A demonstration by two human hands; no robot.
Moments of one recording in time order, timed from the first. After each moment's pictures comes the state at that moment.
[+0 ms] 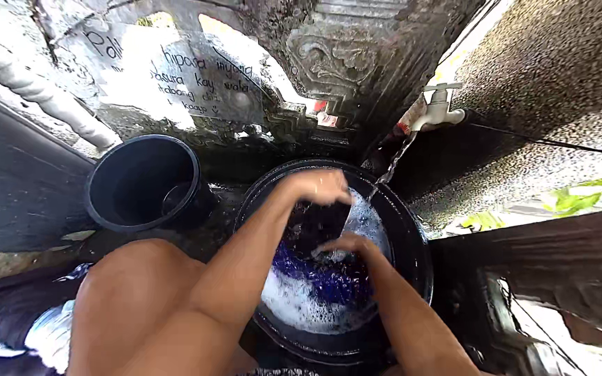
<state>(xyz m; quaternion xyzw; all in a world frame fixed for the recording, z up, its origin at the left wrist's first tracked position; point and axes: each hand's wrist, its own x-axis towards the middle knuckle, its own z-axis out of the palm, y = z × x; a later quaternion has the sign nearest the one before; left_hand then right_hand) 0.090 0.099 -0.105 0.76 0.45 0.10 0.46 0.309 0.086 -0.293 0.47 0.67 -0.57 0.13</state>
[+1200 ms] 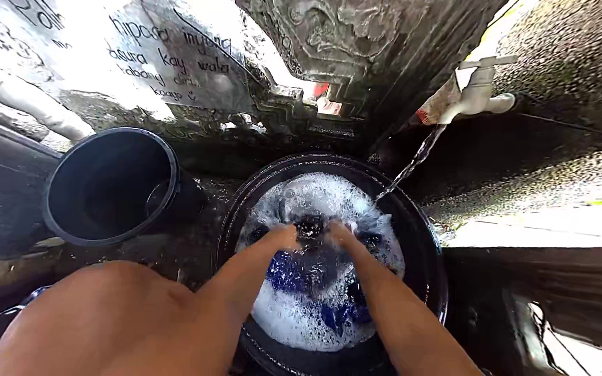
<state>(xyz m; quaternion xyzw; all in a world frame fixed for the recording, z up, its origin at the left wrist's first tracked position) 0.085 0.057 -0.391 0.63 0.62 -0.16 0.44 0.295 0.132 -0.406 0.53 0.72 -0.39 0.24</state>
